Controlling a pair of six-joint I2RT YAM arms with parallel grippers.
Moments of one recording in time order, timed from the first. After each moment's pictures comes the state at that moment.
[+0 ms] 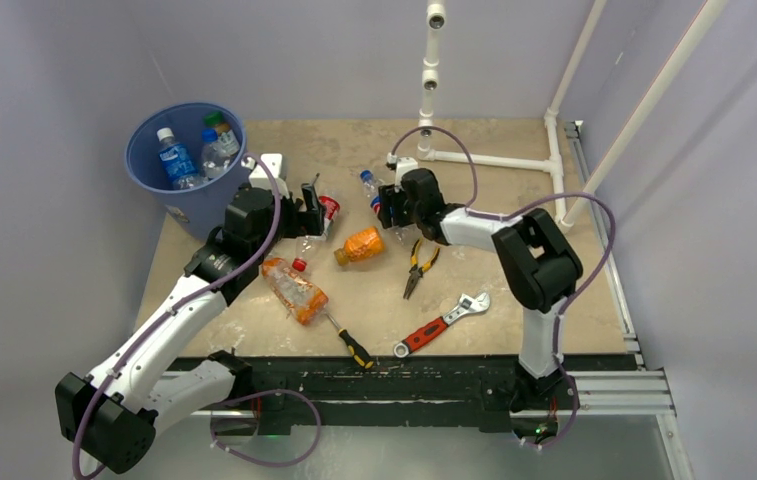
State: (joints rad) left arm -0.48 0.99 0.88 -0.25 -0.21 -0.34; right arm 0.57 2.00 1.22 0.18 0.01 0.23
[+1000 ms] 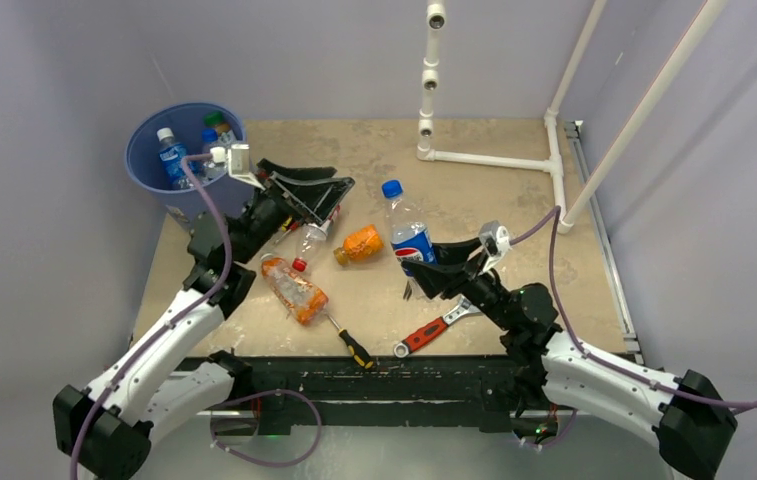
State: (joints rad) left arm -0.48 0.88 0.76 0.53 0.25 -0.82; right arm 0.83 0.74 0.27 0.87 -0.07 0.40
